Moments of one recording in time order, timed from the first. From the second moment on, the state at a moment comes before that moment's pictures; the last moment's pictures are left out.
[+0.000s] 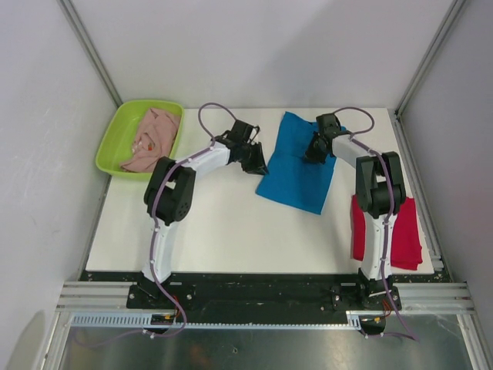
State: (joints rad) left arm -0.51 2.20 1.68 -0.42 0.35 -0.57; right arm 0.20 2.16 1.60 -0.39 -0.09 0.64
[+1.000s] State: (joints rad) left arm -0.51 2.04 1.43 -0.40 0.30 -0.51; right arm 0.30 1.68 1.16 -0.53 0.01 0.68
